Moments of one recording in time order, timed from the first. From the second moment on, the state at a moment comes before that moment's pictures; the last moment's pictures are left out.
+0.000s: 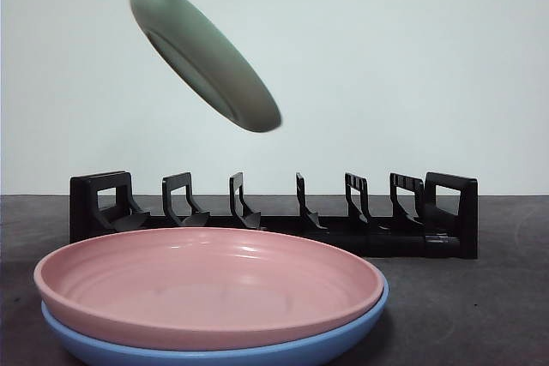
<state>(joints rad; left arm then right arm) -0.50 0.40 0.80 -1.00 -0.06 -0.43 0.95 1.81 1.91 -0.92 -0.03 0.07</state>
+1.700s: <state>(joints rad) -0.50 0.40 0.80 -1.01 -0.06 -0.43 1.49 1.37 1.02 -0.71 0.43 -0.13</state>
